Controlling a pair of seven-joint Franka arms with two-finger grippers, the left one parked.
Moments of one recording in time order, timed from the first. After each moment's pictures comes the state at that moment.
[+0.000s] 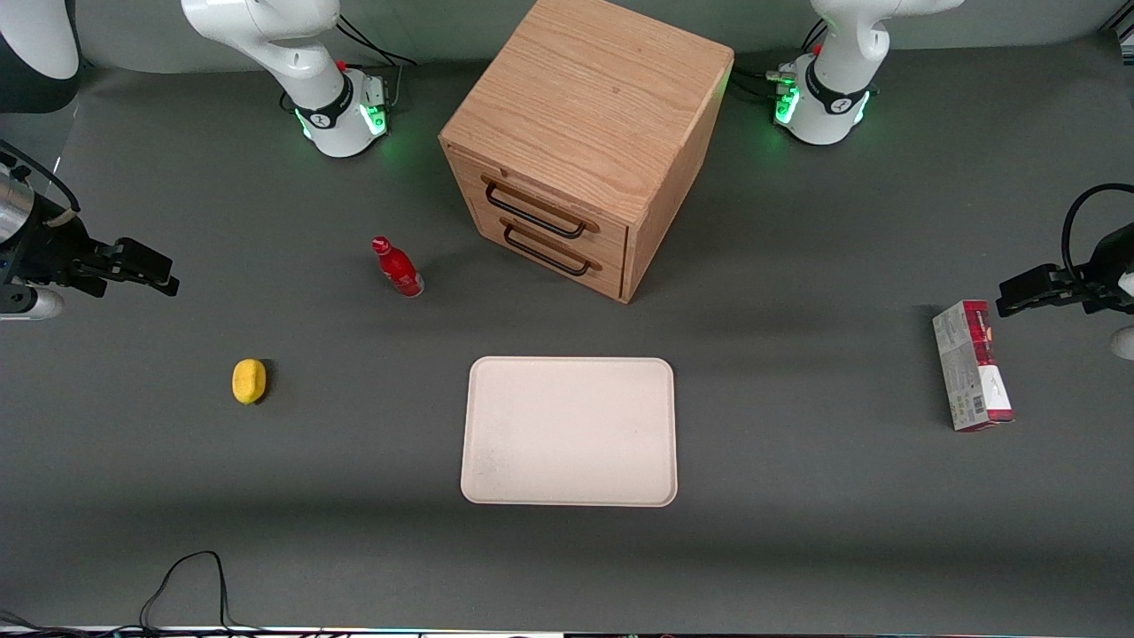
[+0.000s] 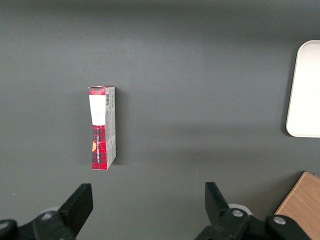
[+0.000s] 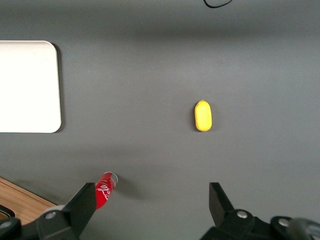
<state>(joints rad) 0.04 0.03 -0.04 -1.61 0.01 1.65 0.03</state>
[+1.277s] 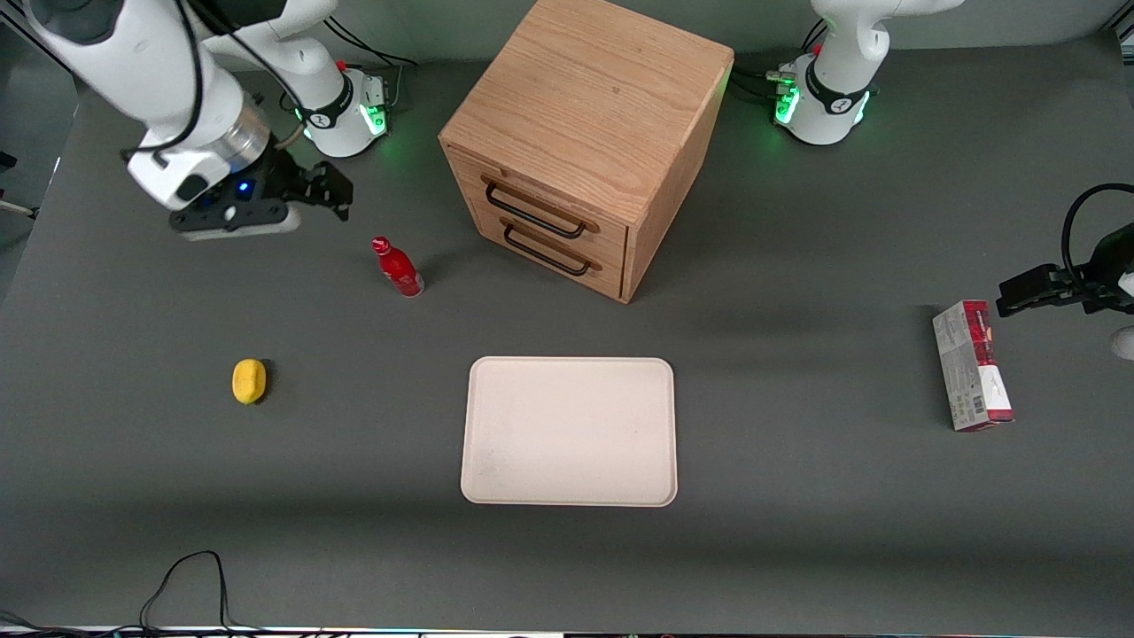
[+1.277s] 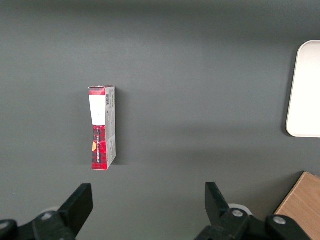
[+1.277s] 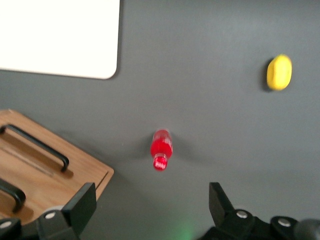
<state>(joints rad) 0.43 -0.22 -0.03 -1.98 0.01 1.71 0.34</state>
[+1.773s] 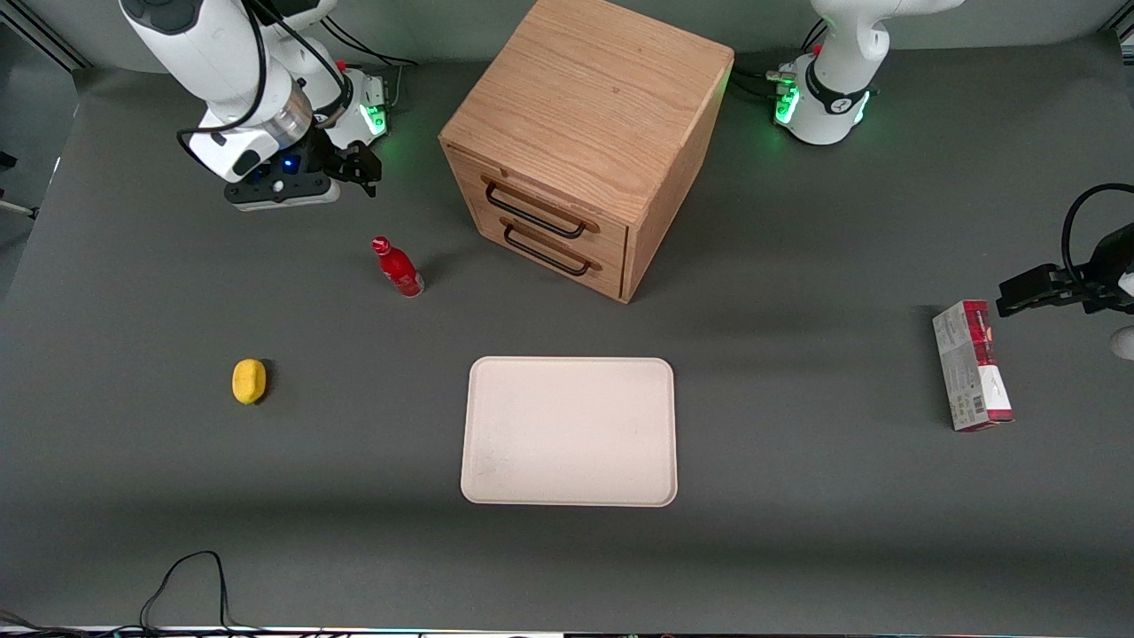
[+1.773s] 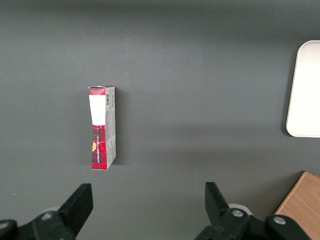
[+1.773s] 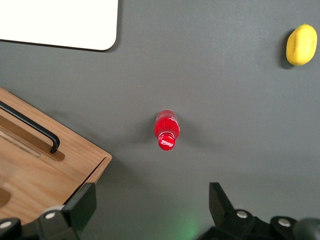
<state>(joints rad) 0.48 -0.31 -0.04 -2.19 0.01 1.82 0.38</state>
